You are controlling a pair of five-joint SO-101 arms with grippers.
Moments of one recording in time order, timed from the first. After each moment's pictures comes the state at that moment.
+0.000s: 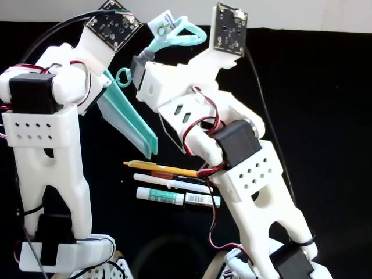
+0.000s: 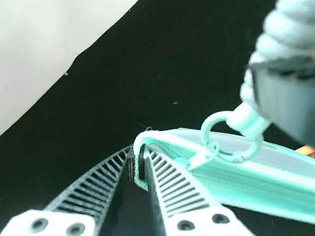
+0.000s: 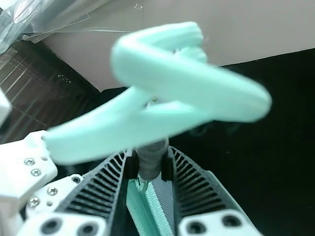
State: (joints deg) left arm -7.3 -6.8 -31.6 98.4 -35.3; right arm -36.7 -21.7 -8.9 56.4 -36.1
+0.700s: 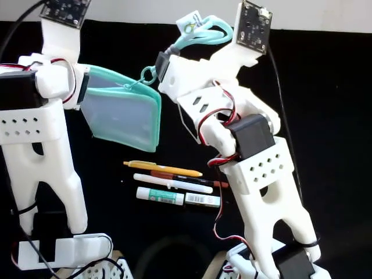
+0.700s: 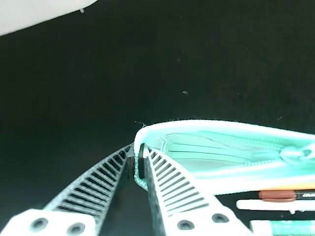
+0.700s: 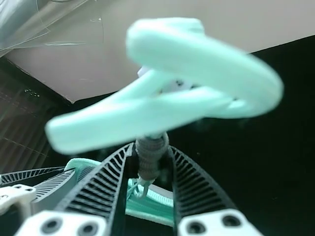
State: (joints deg) left arm -13.5 -6.6 -31.6 98.8 -14.5; right arm -30.1 -21.8 -8.9 59.9 -36.1
